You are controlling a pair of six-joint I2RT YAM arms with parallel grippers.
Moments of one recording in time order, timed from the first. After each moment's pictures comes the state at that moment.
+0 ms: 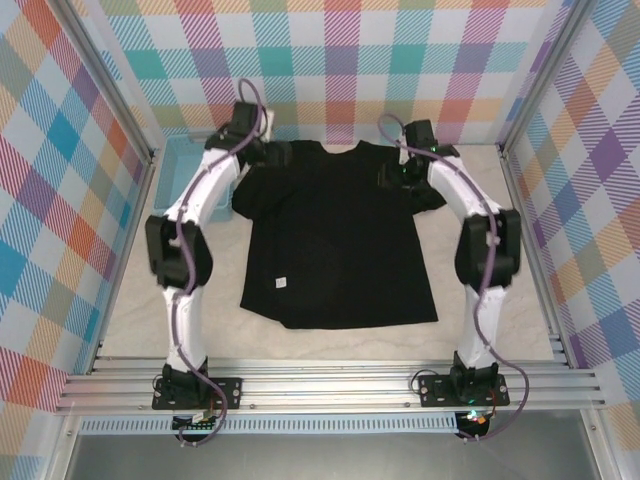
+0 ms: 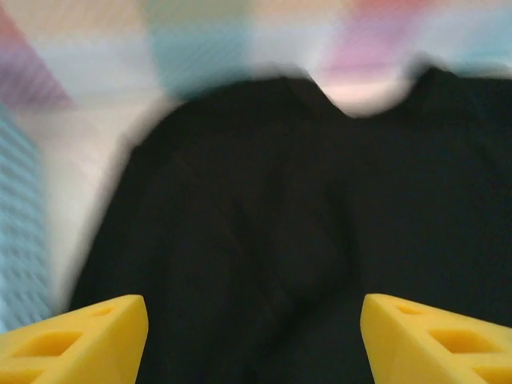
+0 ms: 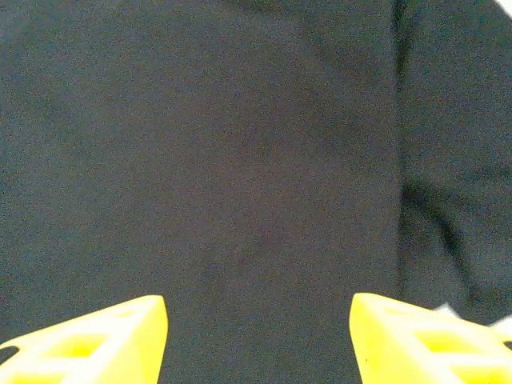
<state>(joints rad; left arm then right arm) -0.29 2.05 1.96 -0.68 0.07 -0.11 0.23 1.98 1.74 -0.73 -0.10 0.19</state>
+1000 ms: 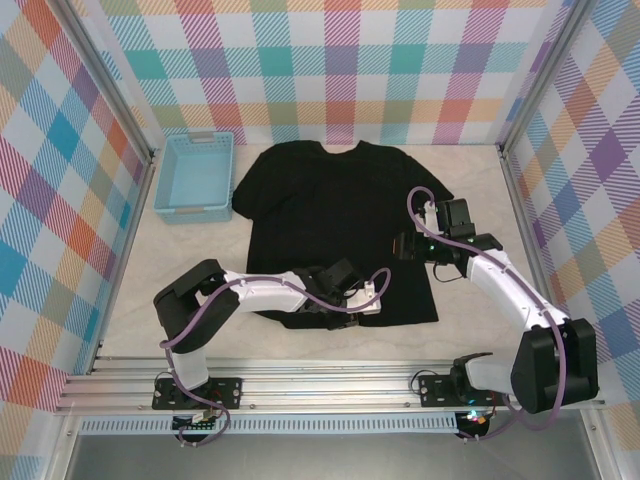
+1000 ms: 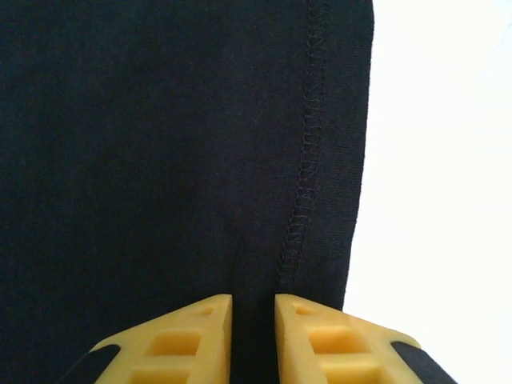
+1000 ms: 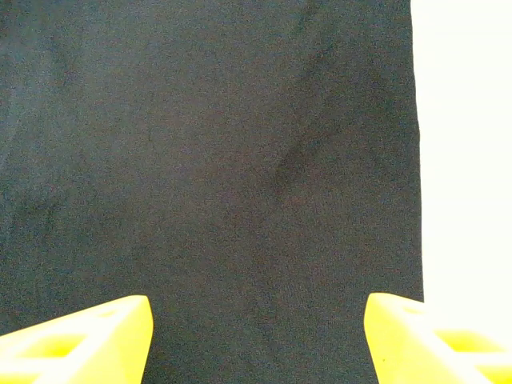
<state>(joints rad) -1.01 1.82 1.03 -0.28 0.18 0.41 0.22 1.25 0.86 -0.55 -0.21 0.26</state>
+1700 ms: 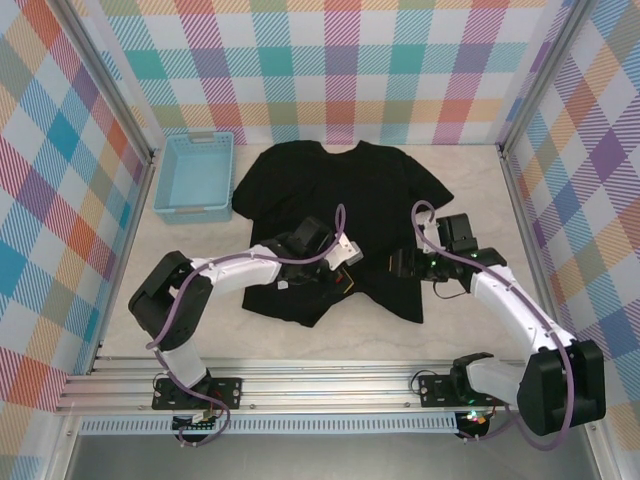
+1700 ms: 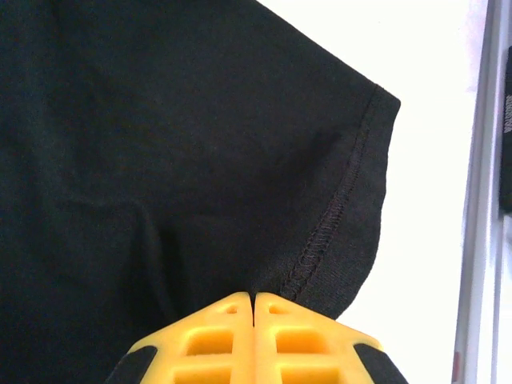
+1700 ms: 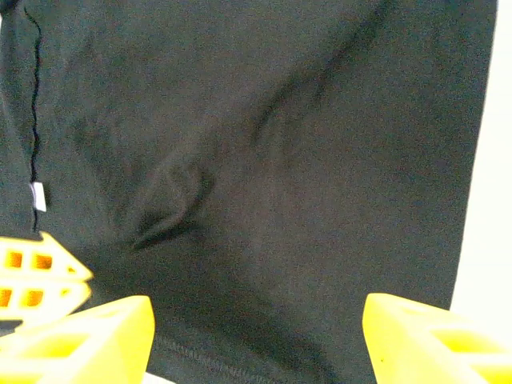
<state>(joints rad) -0.76 1.73 1.05 -0.23 0.55 0.10 0.25 1.14 0.76 -0.62 -0.36 0.32</state>
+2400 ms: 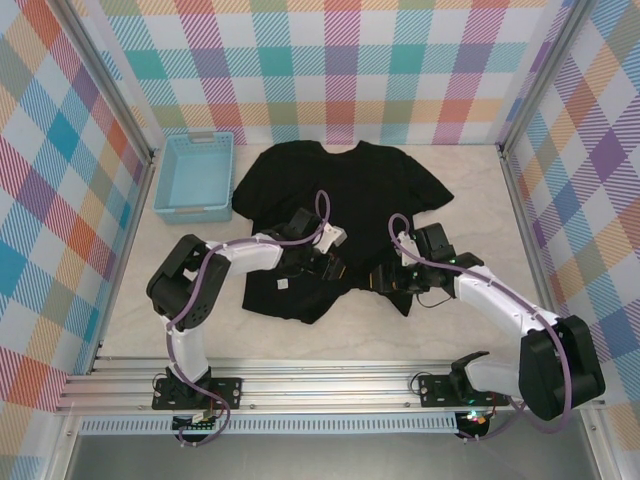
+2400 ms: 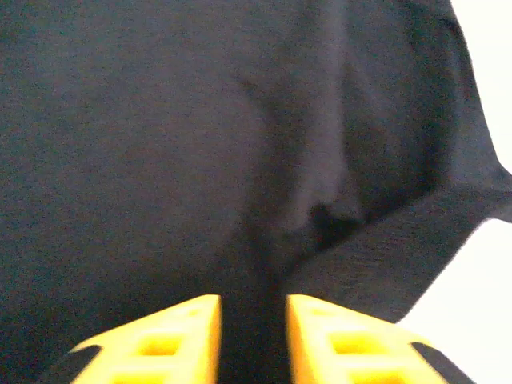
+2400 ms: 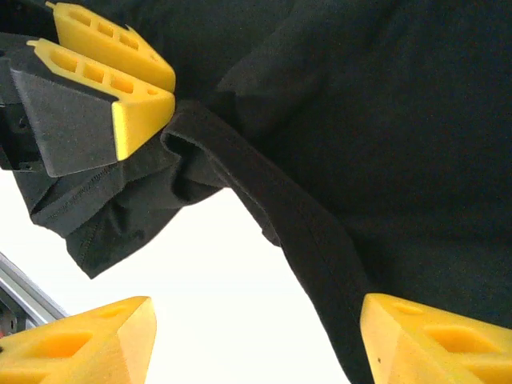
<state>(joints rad) -0.64 1.88 1.11 -0.21 0.44 -0.16 0.39 1.23 0.69 -0.51 -0.45 0.36</state>
